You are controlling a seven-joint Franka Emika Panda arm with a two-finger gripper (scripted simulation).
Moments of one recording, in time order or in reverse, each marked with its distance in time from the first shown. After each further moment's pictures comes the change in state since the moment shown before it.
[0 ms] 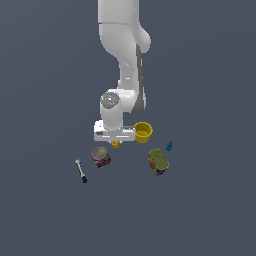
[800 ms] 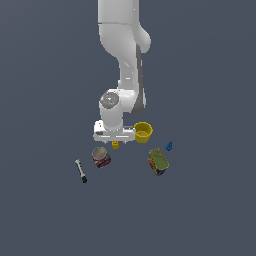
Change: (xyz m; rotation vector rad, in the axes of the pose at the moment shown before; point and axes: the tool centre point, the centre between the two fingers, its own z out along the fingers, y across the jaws) arm 0.000 0.001 0.000 0.000 0.000 -0.001
